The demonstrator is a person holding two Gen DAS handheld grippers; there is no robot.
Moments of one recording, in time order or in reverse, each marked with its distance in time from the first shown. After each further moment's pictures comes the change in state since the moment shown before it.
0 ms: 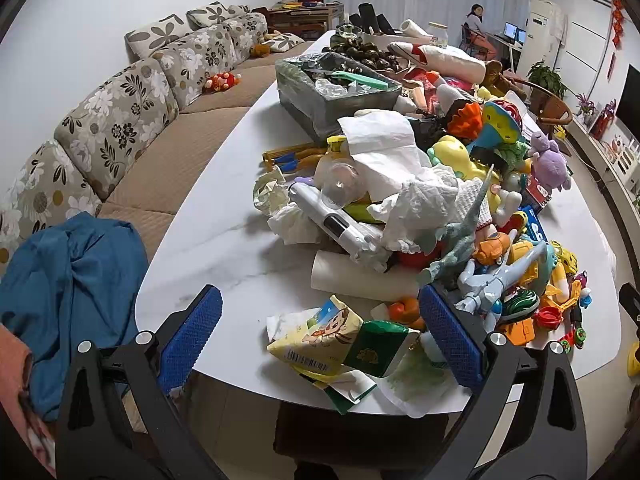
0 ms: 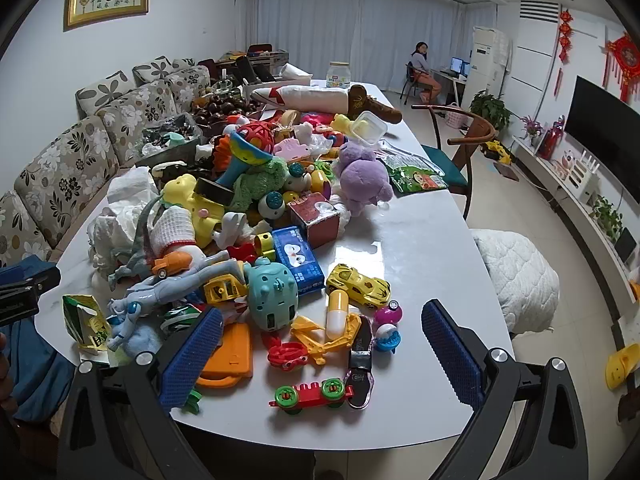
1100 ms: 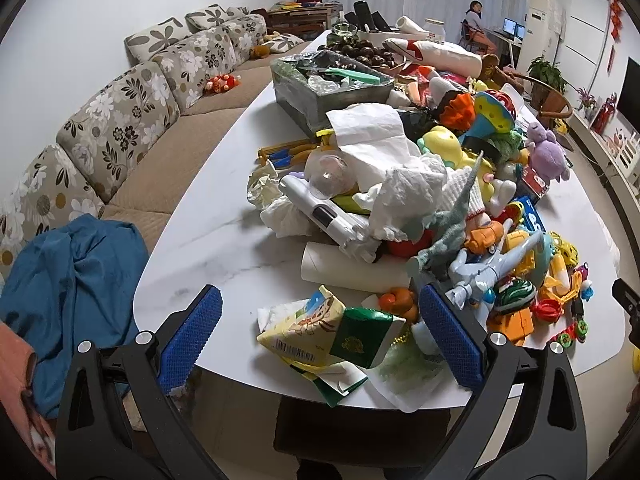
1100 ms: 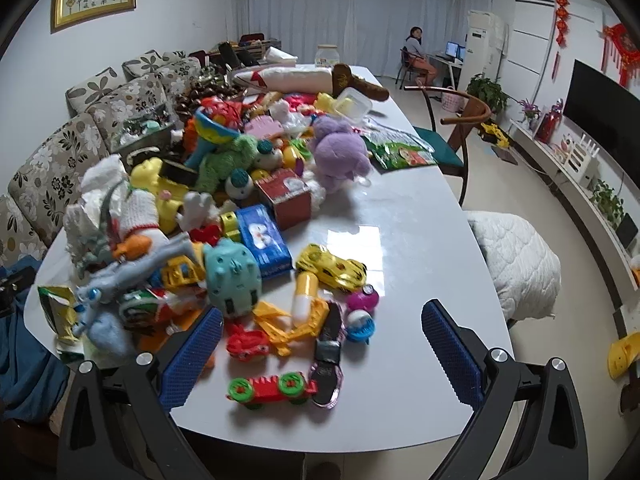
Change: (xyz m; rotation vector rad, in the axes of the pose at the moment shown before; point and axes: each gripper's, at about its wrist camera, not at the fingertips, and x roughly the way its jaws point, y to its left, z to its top) left arm -0.004 -0.012 -0.011 0.023 -0.003 0.012; right arm 0.029 -0.034 -0.015 0.026 0.057 -0.002
